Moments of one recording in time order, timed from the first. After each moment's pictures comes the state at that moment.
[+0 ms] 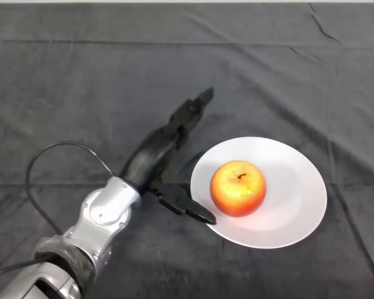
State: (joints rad) left arm -0.70 0.23 -0.60 1.10 -0.34 -0.84 -0.13; right arm -0.40 -0.75 0.04 1.14 -0.30 -0.16 -0.15
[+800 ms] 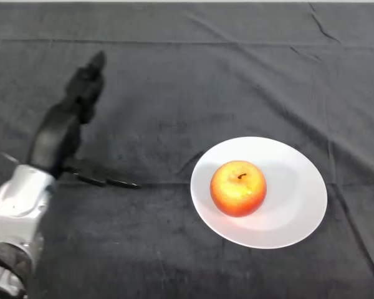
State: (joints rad) left arm -0.64 0.41 -0.27 1.14 -0.44 -0.87 -0.25; right arm -0.40 -0.75 0.04 1.14 -0.30 -0.16 -0.15
